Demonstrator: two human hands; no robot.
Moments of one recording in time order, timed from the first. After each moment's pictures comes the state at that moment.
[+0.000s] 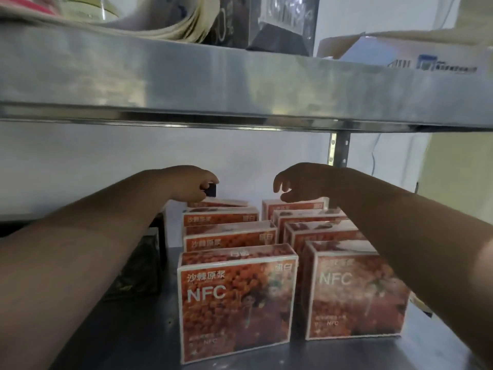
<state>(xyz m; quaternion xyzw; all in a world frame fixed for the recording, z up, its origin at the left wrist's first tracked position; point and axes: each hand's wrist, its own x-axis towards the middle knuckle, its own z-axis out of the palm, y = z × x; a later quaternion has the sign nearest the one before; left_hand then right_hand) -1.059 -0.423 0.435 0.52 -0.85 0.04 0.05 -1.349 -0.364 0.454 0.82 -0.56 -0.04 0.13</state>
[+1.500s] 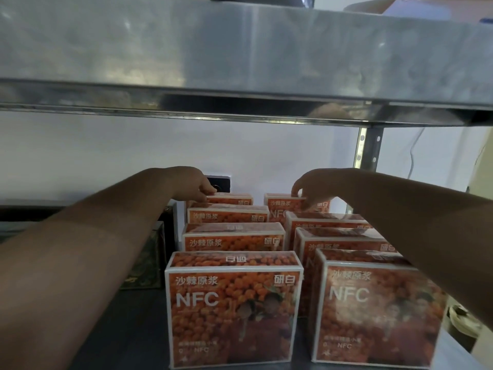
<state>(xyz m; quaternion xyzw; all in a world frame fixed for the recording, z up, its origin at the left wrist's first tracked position) -1.051 -0.429 0.421 0.56 -0.83 0.02 0.01 -1.376 -0.457 0.428 0.82 -0.55 -0.12 0.11</state>
